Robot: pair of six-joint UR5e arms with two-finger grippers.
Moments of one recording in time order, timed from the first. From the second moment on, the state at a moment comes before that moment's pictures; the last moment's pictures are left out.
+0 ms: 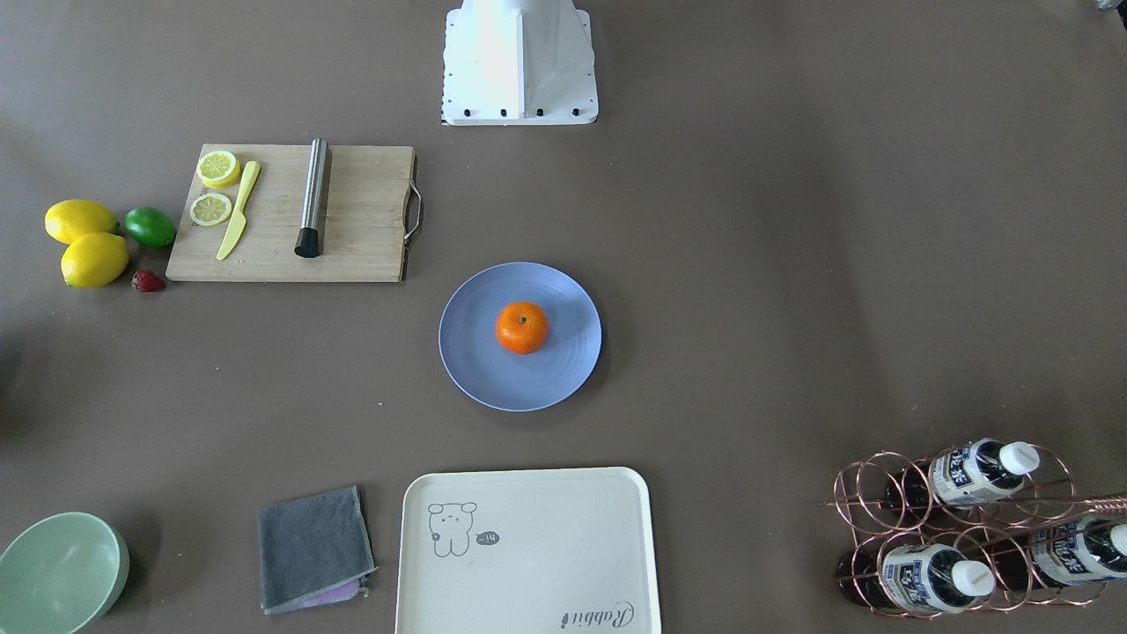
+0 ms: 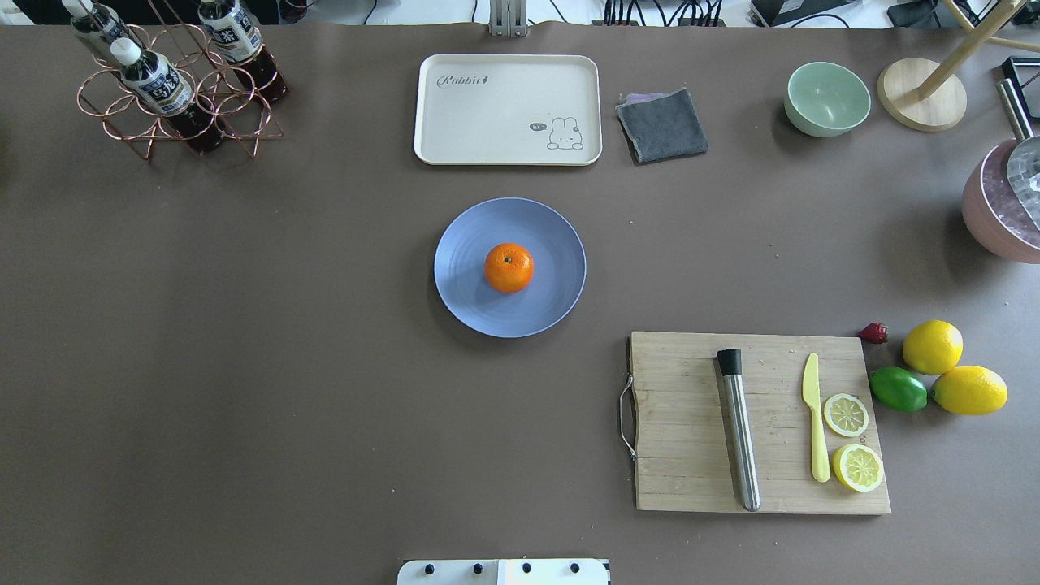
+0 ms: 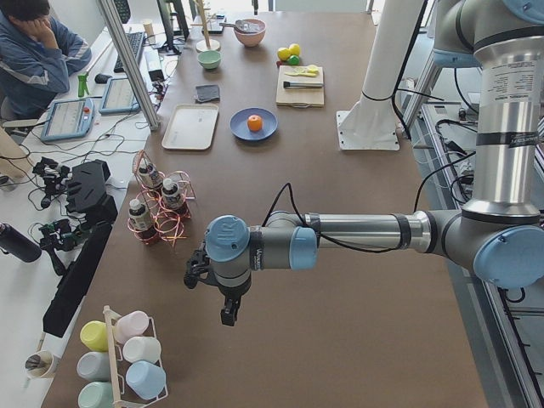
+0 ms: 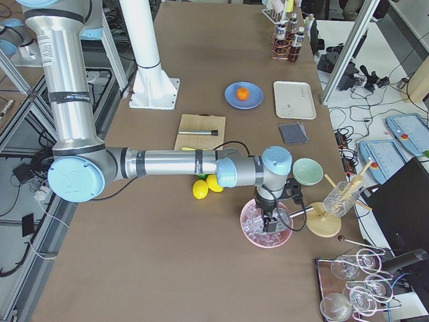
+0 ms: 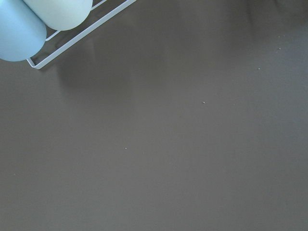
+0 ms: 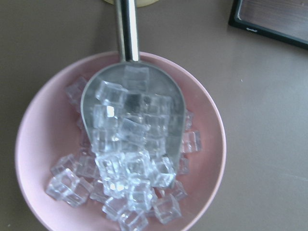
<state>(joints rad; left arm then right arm) -1.65 -1.54 -1.60 -1.57 -2.33 0.21 1.53 -1.47 1.46 -1.51 2.21 -0.13</state>
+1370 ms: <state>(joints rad) -1.65 -1.53 -1.59 -1.57 -2.33 0.21 1.66 -1.55 1.45 -1.49 2.28 -0.08</state>
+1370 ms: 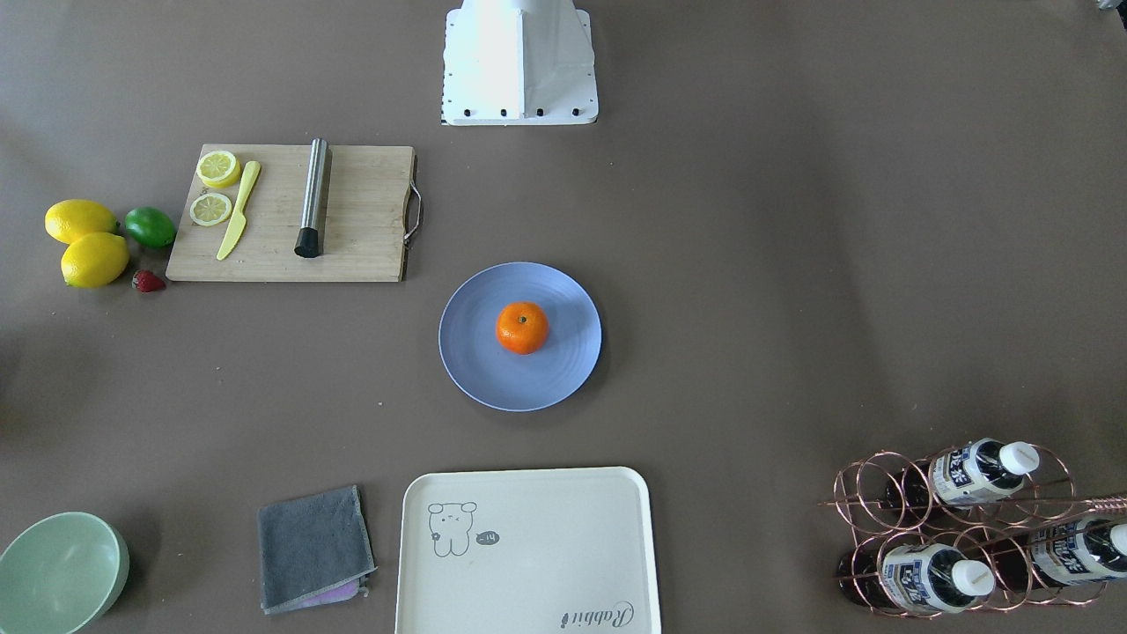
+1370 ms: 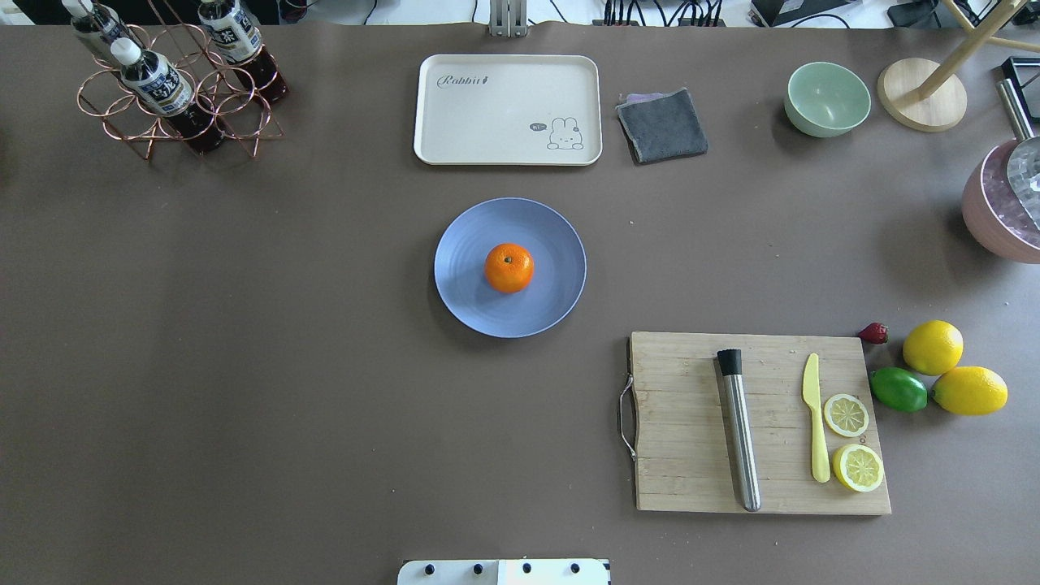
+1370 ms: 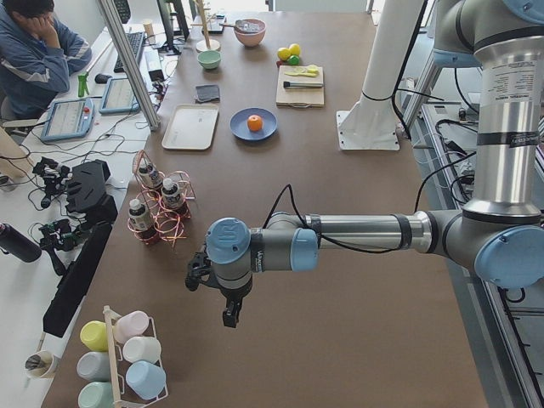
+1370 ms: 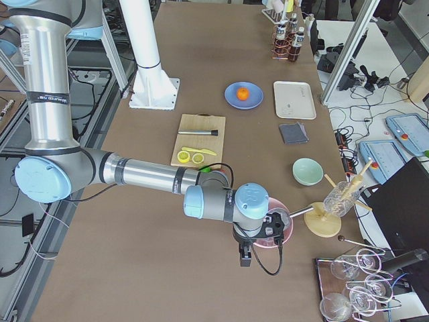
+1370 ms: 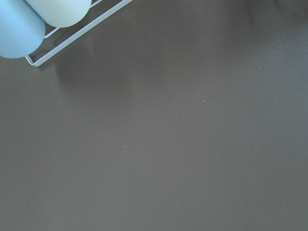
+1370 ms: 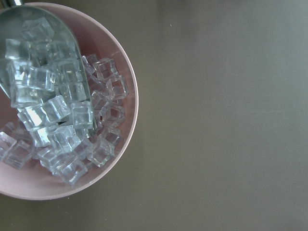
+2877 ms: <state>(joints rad) -1.65 -1.53 -1.60 -1.58 -2.33 0.21 1.65 -1.55 1.45 -1.49 2.32 -0.06</state>
